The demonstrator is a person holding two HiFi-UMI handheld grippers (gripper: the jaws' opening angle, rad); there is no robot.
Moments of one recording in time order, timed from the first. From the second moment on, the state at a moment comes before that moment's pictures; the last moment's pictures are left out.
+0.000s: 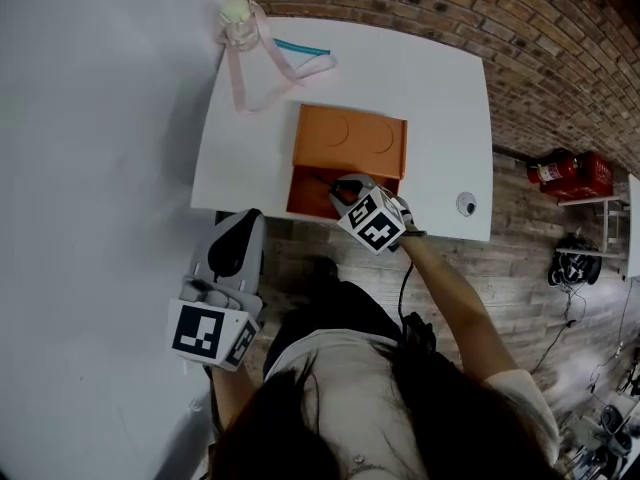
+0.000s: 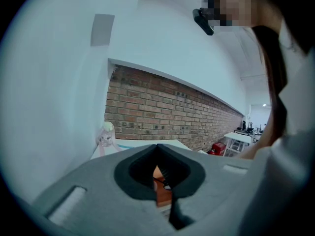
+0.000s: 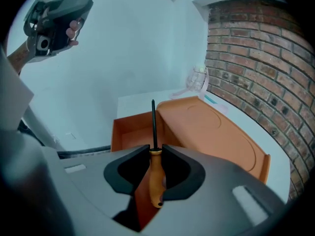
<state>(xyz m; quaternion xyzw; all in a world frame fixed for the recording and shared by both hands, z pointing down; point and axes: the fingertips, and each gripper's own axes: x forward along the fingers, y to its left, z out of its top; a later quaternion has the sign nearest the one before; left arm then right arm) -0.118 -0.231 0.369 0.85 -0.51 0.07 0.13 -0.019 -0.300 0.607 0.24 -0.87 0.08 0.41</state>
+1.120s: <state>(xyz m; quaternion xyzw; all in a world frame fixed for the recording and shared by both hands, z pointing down) -0.116 -0.221 0.374 0.84 -0.51 0.08 0.14 -0.029 -0.303 0.646 0.18 -0.83 0.08 0.51</state>
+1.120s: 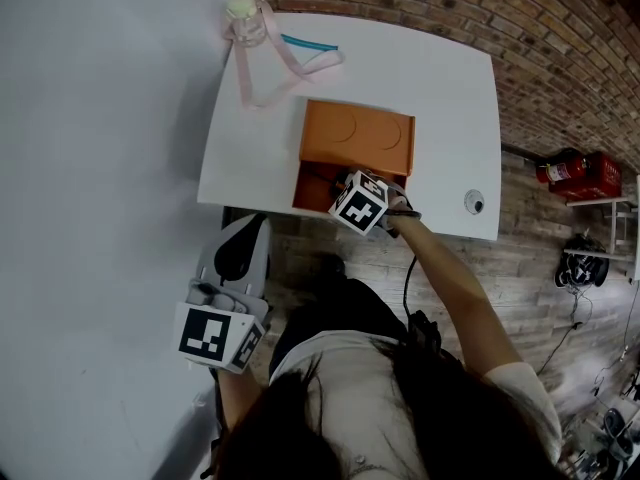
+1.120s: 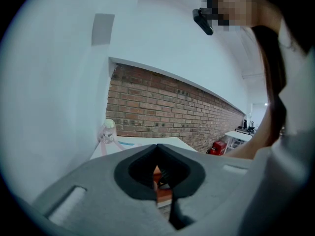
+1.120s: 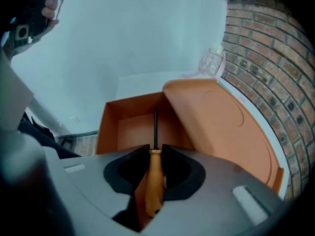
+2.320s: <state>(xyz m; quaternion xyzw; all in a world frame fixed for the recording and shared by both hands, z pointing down) -0.121 -0.194 0.364 0.85 -0.50 0.07 0.12 -0.036 -0.294 0.619 0.21 -0.84 0.06 0.49</state>
